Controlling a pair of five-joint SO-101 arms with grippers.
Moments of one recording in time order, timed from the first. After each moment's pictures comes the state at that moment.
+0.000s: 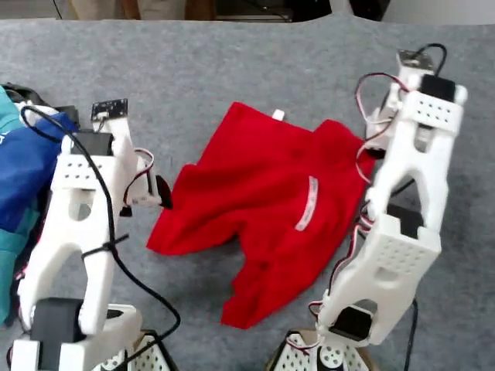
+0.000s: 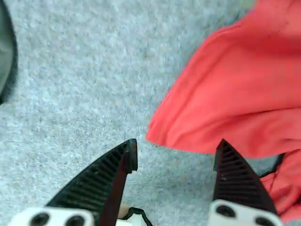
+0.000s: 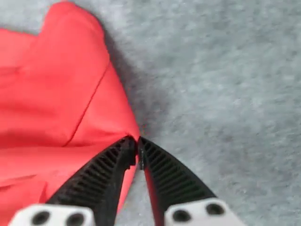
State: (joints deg) left arm -1.4 -17.9 25.1 86.1 4.0; right arm 18.1 30.1 -28.9 90.6 1.1
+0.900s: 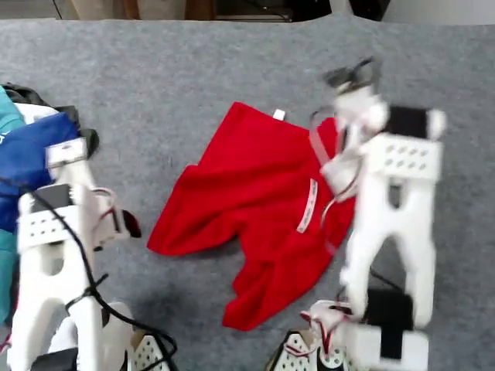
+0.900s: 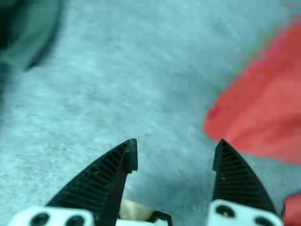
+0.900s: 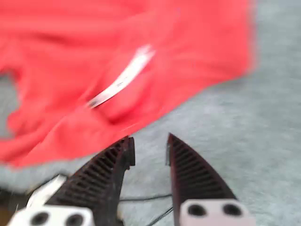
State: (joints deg) left arm -20.7 -35.5 48.5 78.5 -3.8; right arm -0.4 -15.9 11.4 101.1 22.0
